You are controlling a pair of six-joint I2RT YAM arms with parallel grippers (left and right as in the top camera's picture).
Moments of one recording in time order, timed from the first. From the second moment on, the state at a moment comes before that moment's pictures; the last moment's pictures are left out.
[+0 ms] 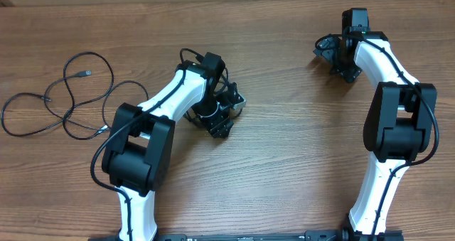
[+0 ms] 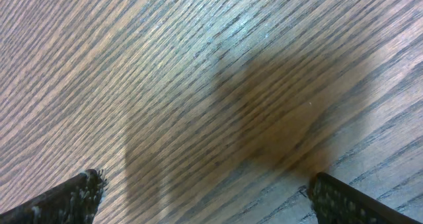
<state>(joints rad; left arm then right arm) -0.40 2.10 1.46 -1.02 0.32 0.56 -0.05 2.26 1.73 -0.68 0.01 0.70</state>
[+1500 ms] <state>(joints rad) -0.40 2.16 1.60 -1.17 0.25 0.51 -0.05 2.26 1.73 -0.68 0.01 0.70</state>
